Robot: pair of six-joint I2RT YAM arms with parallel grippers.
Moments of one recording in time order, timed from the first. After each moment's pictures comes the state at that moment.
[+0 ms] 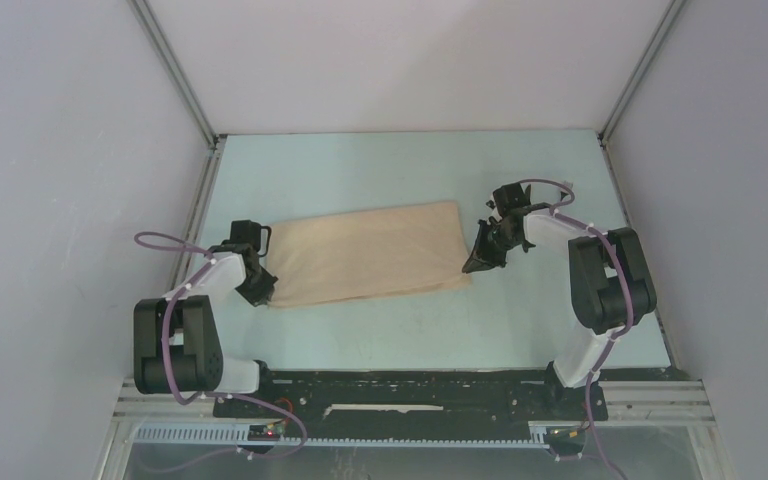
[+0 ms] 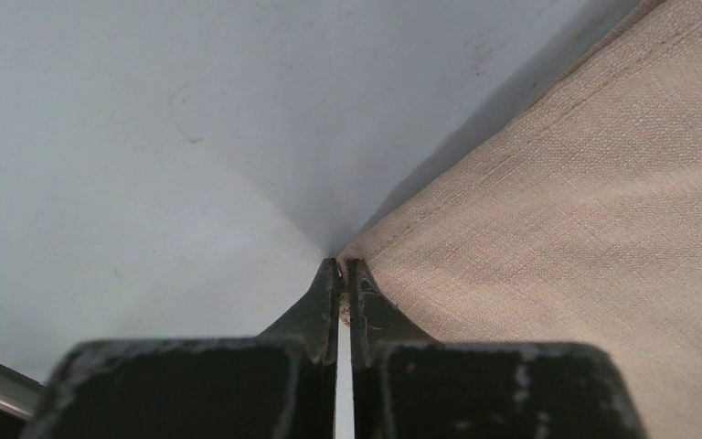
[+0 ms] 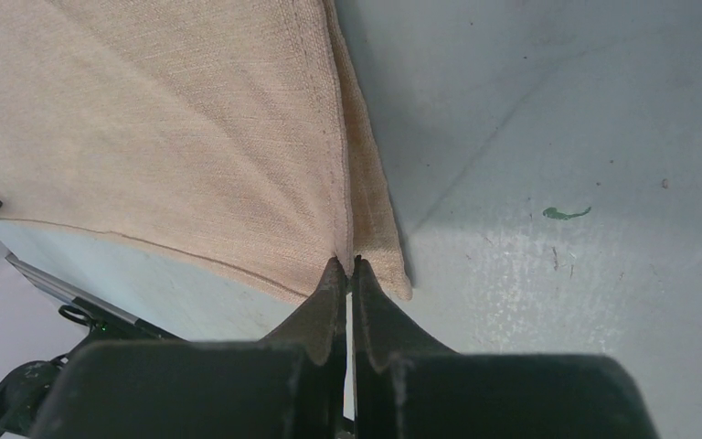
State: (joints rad) left arm 0.07 1.38 0.70 -0.64 -0.23 -0.79; right arm 0.23 1.77 1.06 -0.52 -0.39 0.53
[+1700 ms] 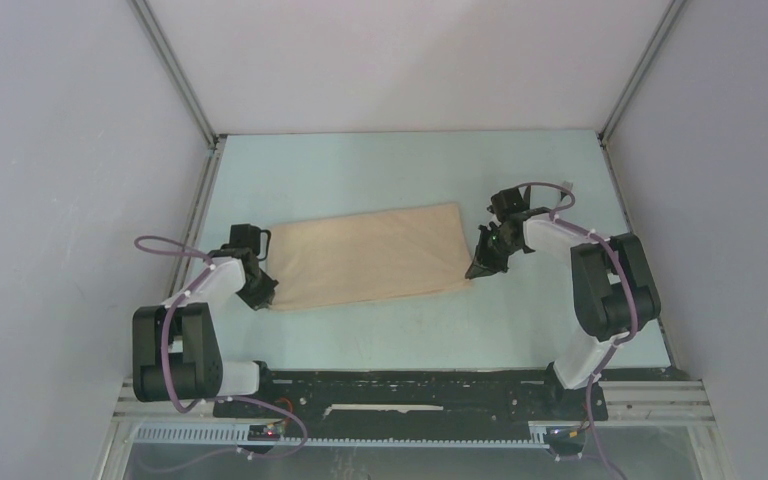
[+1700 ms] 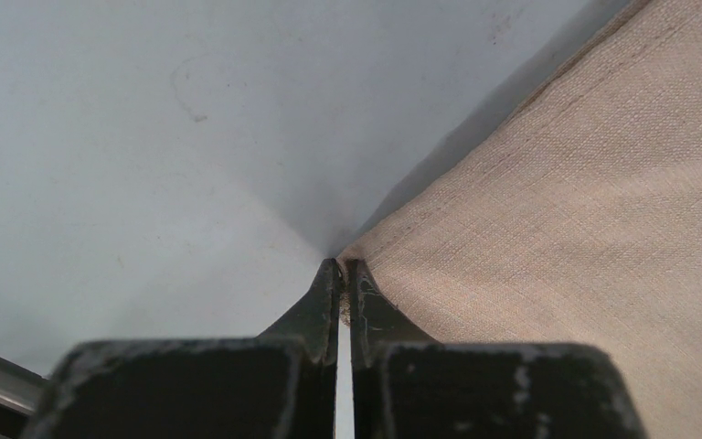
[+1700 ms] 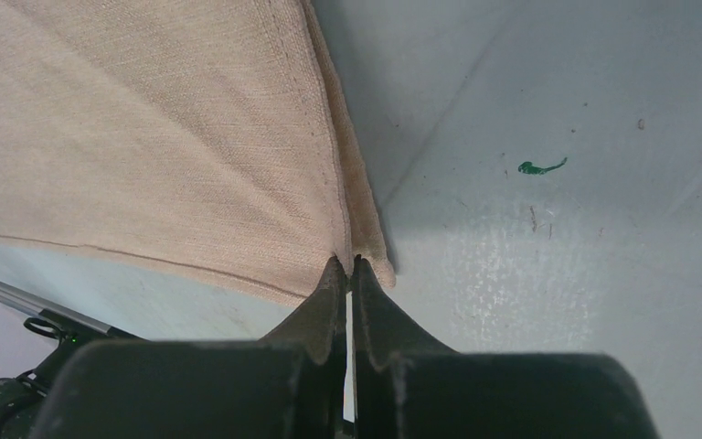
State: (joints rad) left arm 0.07 1.34 0.67 -0.65 -0.21 -0.78; right arm 0.25 1.72 1.01 -0.54 -0.32 0.53
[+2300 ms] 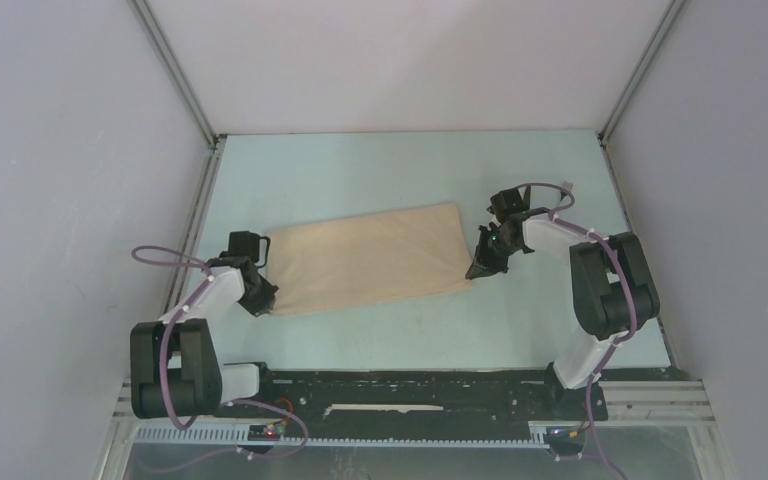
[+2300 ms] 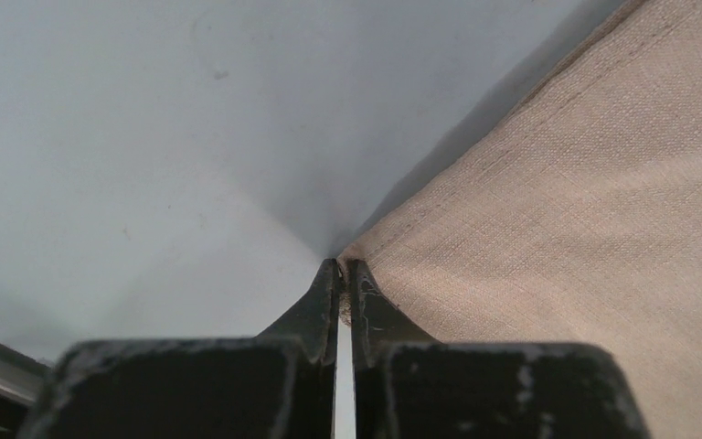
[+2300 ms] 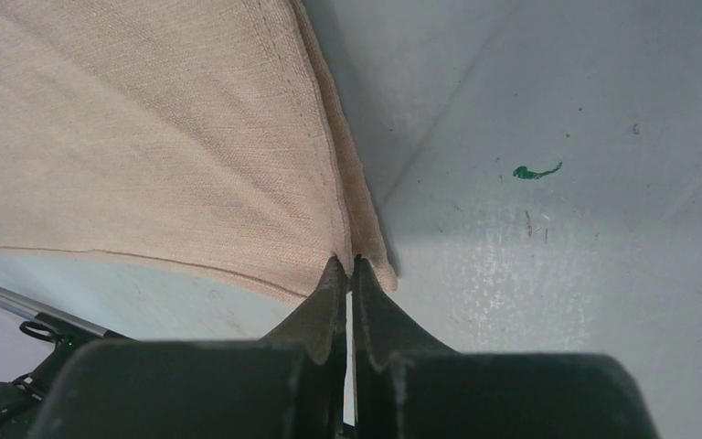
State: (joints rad) left arm 0.07 1.27 0.62 -0.65 -0.20 -0.81; right arm 0.25 1.73 1.01 -0.54 -0.32 0.53
